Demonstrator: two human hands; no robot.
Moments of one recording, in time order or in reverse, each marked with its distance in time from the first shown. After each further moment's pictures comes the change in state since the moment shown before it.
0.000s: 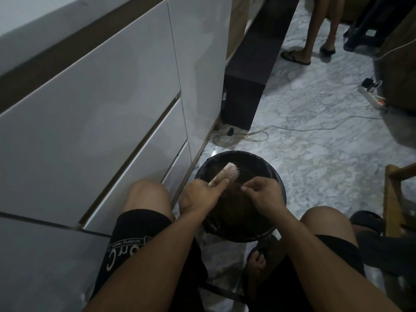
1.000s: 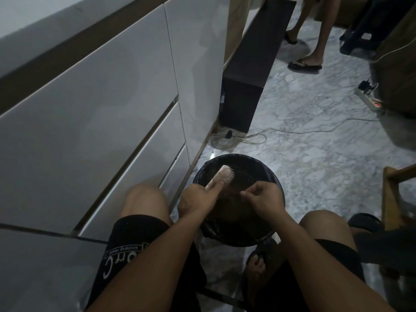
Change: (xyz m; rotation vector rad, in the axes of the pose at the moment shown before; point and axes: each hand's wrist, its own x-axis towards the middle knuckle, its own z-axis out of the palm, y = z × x) left_hand -0.001 0.004 -0.002 -0.098 -0.056 -0.084; right_hand 0.006 0.007 0.000 -0.043 0.009 0.100
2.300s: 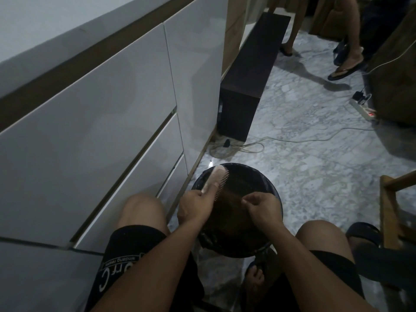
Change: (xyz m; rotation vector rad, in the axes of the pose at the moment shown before) left_hand -0.008 0.014 -0.007 -0.173 0.081 -0.005; right_hand -0.002 0.002 -0.001 0.000 0.030 -0.035
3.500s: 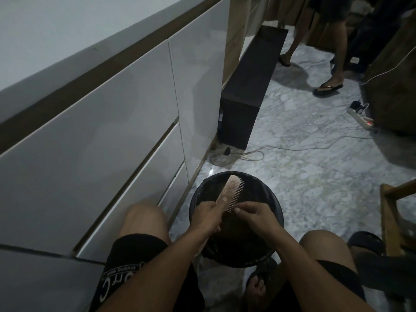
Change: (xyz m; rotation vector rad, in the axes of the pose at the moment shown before) left_hand -0.006 0.003 0.010 -0.058 -0.319 0.067; right_hand -0.014 -0.021 -0.008 0.232 -0.317 -0.057
